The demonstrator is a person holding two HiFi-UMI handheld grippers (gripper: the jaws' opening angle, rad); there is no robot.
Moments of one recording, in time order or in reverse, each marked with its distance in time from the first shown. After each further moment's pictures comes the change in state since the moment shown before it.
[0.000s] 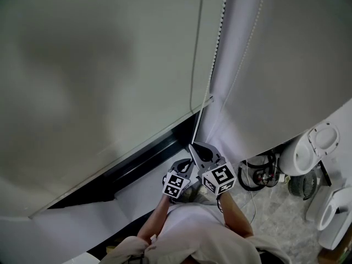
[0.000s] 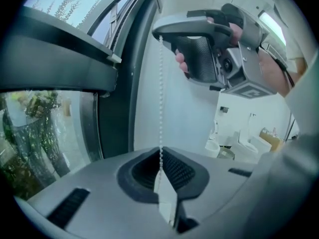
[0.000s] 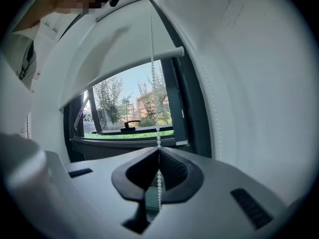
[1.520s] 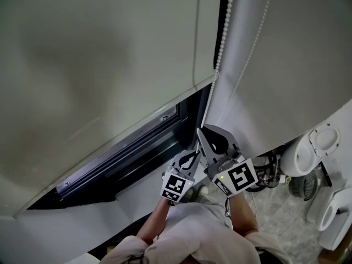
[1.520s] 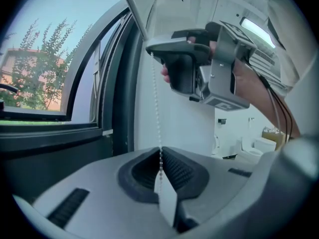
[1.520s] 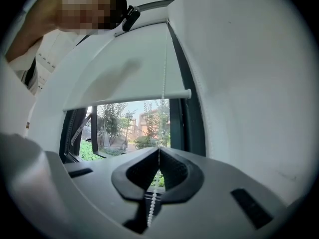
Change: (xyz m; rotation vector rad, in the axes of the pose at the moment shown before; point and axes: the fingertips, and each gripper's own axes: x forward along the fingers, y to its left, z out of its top) left arm -0.048 -0.015 0.157 0.110 -0.217 0.002; right arm -0.024 0.008 0.162 -0.160 -0.253 0.002
